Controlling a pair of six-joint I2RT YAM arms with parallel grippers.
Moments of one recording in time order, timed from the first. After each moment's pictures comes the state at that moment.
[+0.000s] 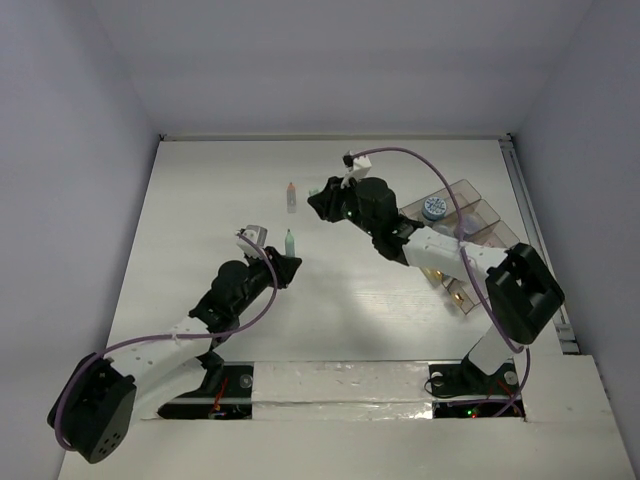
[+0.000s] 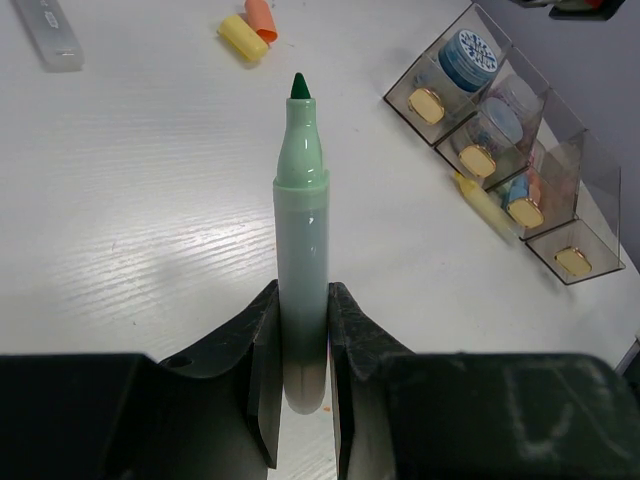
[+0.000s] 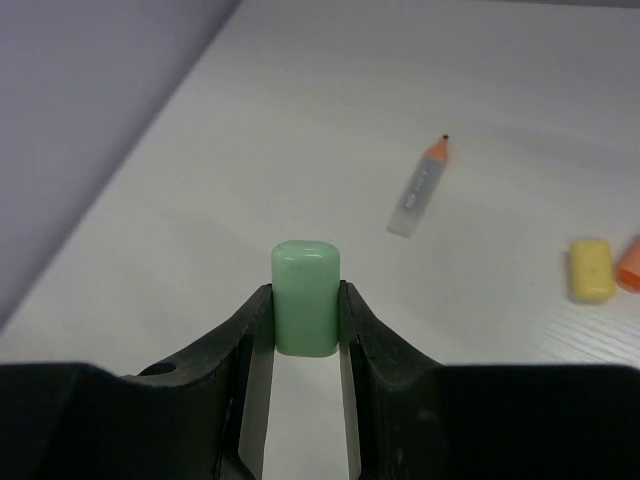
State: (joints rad) left arm -0.61 0.89 0.20 0.52 0.01 -0.52; right arm 0.75 1.65 1.11 0.34 0.05 0.39
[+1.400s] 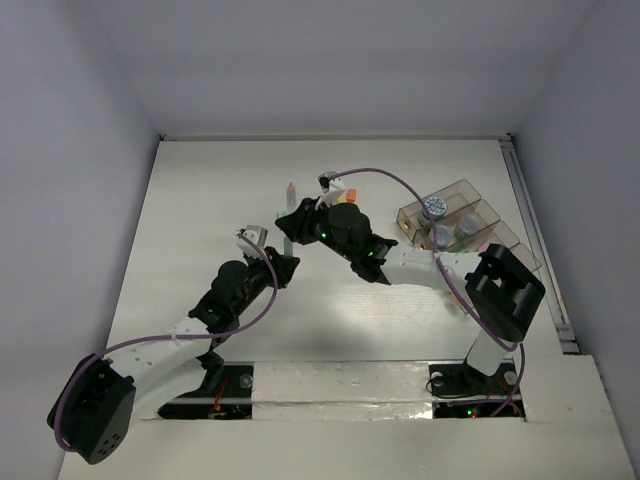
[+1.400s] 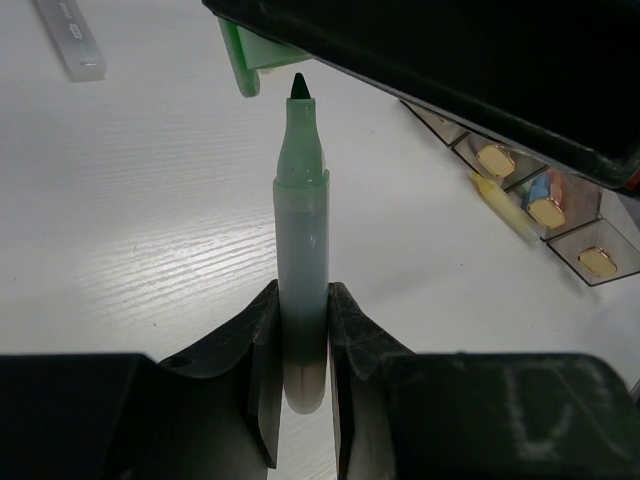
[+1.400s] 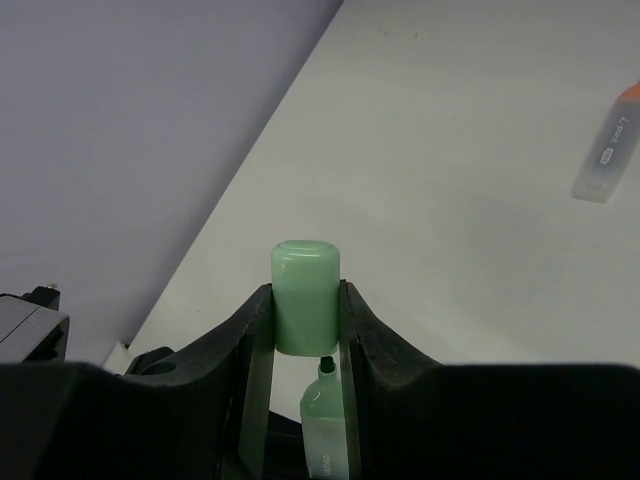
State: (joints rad) left arm -0.61 0.89 0.20 0.51 -0.01 -0.48; right arm 0.93 1.72 1.09 0.53 0.12 0.65
